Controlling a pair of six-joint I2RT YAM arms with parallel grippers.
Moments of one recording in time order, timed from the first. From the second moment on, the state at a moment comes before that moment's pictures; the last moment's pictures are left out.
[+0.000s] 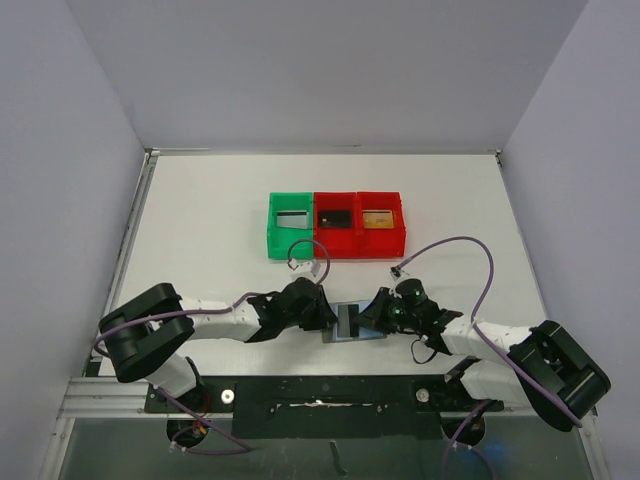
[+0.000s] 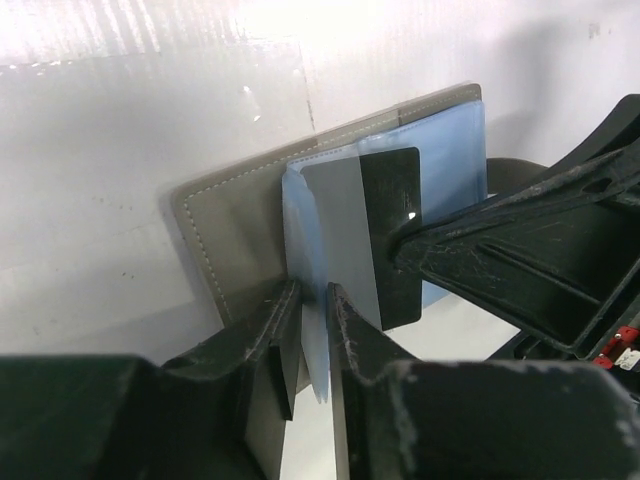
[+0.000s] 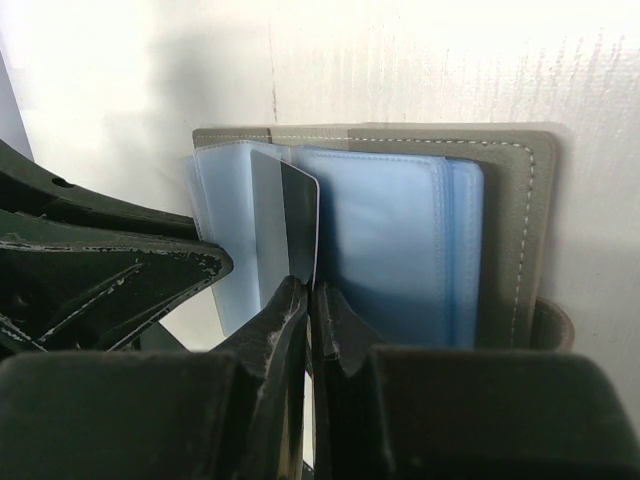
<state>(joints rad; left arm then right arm) -1.04 1.54 0.58 0.23 -0.09 -1.03 0.63 1.19 0.21 0.25 -0.25 0.95</state>
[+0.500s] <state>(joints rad) -1.05 1.57 0.66 0.13 -0.11 -0.97 0.62 1.13 0.24 0.18 -0.24 0.93</state>
